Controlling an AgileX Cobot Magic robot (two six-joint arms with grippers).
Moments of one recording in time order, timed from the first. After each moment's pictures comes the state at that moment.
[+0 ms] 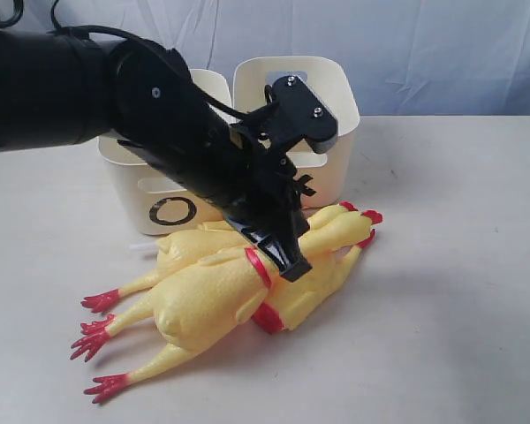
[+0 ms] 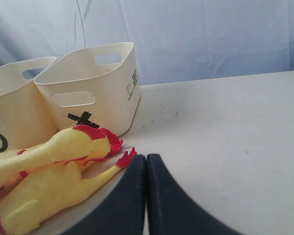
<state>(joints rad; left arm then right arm) -0.79 1.69 -1.22 -0.36 0.62 0.65 0.14 0.01 0.00 0.35 0.26 -0.18</state>
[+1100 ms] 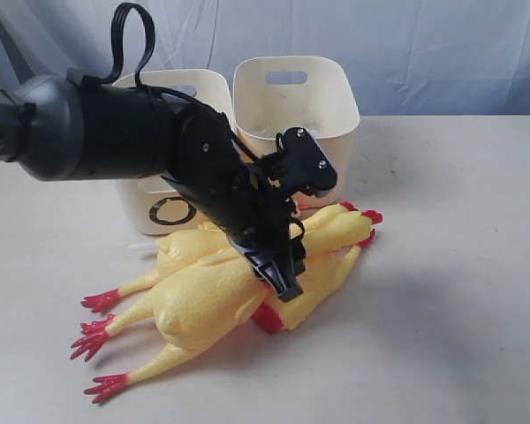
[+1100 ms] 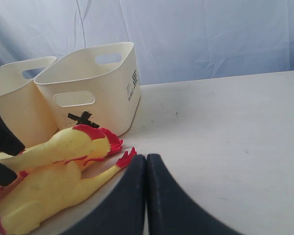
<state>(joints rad) -0.78 1.86 -1.24 -0.24 0.56 0.61 0.14 0.01 0.00 0.35 0.26 -0.18</state>
